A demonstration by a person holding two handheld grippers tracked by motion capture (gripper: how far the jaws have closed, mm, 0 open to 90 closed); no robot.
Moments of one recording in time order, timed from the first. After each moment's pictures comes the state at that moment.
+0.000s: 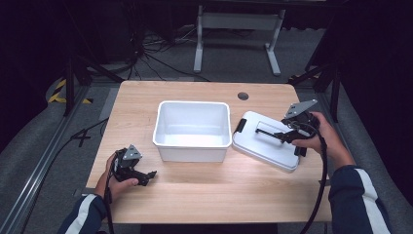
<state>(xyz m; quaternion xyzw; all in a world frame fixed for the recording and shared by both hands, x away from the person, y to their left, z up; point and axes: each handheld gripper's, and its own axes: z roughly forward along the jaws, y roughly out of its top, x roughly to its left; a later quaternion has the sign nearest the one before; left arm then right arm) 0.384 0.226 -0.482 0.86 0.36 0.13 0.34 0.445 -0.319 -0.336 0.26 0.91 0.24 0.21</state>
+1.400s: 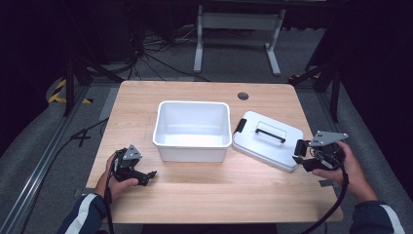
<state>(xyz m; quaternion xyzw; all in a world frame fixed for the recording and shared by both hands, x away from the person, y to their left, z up) 0.384 0.226 -0.482 0.86 0.36 0.13 0.34 0.365 -0.370 -0.367 0.31 0.88 0.26 0.25</state>
